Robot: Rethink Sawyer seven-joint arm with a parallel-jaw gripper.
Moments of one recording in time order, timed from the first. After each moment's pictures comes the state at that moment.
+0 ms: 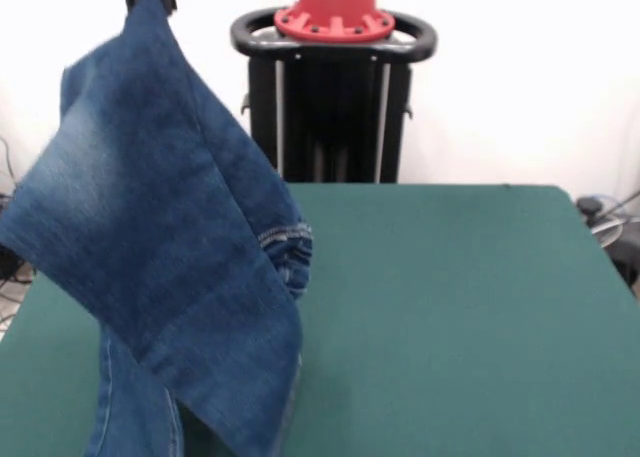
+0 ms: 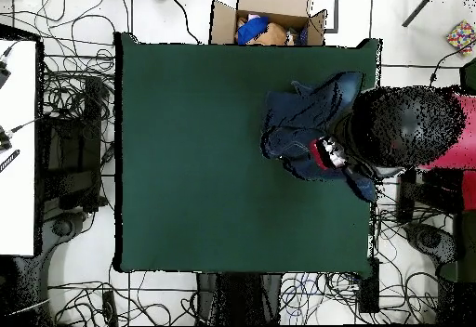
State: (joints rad) arm -0.91 -1.02 0.74 1.53 -0.36 1.33 1.03
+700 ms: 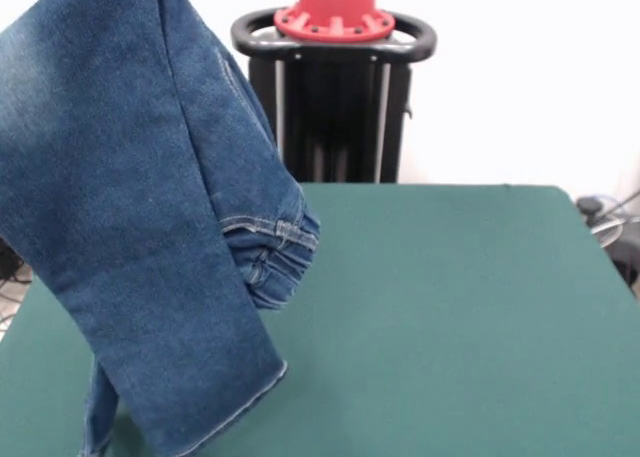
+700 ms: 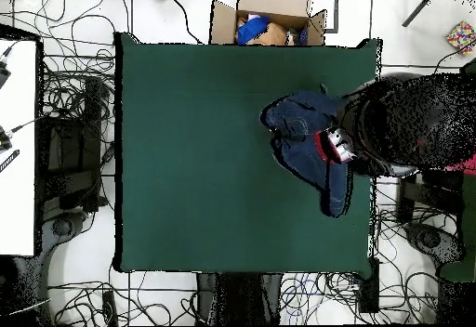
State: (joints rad) arm -0.90 -1.07 0.74 1.49 -0.30 1.35 1.03
